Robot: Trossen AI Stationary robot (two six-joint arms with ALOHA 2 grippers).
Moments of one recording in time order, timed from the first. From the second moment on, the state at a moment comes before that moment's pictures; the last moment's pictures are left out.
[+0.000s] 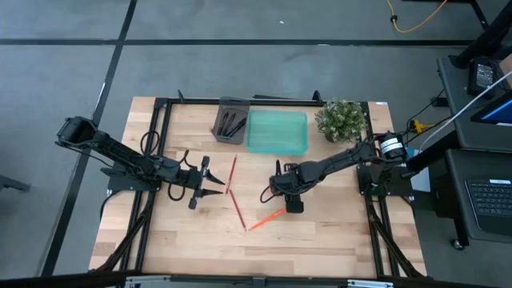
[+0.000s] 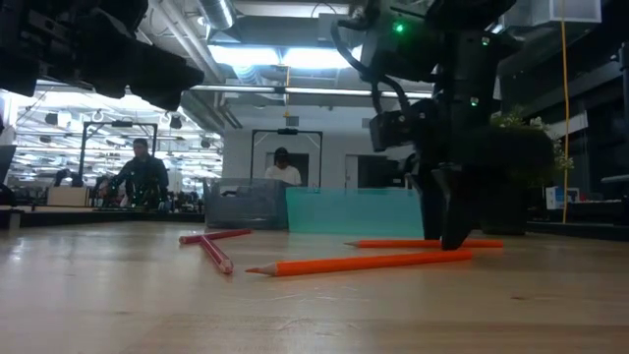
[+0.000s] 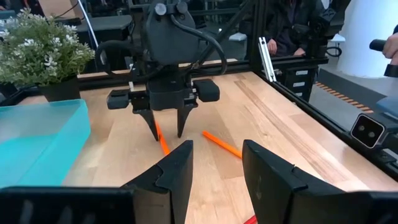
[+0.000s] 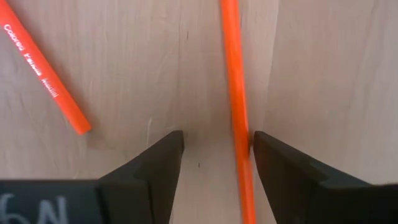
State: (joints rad) left arm -0.28 1.05 0.17 0.75 -0.11 0.03; right arm 0.16 1.88 1.11 -0.62 0.08 0.11
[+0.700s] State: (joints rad) left arm -0.28 1.05 0.17 0.75 -0.11 0.03; right arm 0.13 1.88 1.11 -0.60 0.02 0.04
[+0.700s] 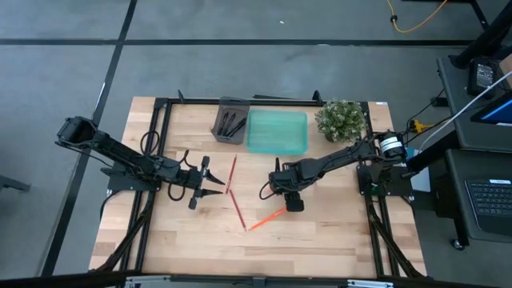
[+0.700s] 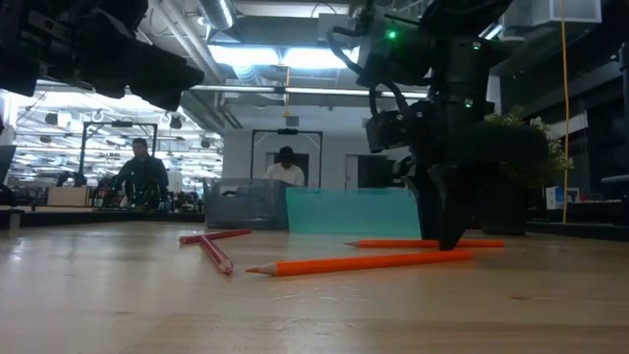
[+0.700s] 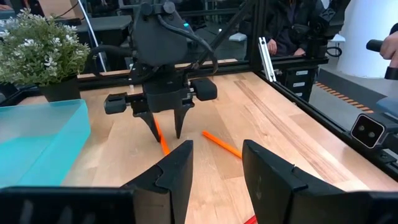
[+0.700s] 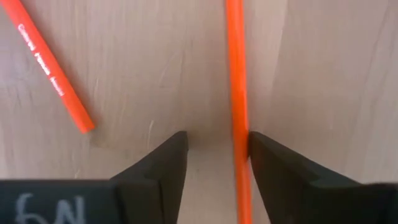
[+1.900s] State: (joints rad) left arm -0.28 1.05 0.17 0.75 -0.11 0.03; right arm 0.11 1.88 1.11 -0.60 0.00 0.04
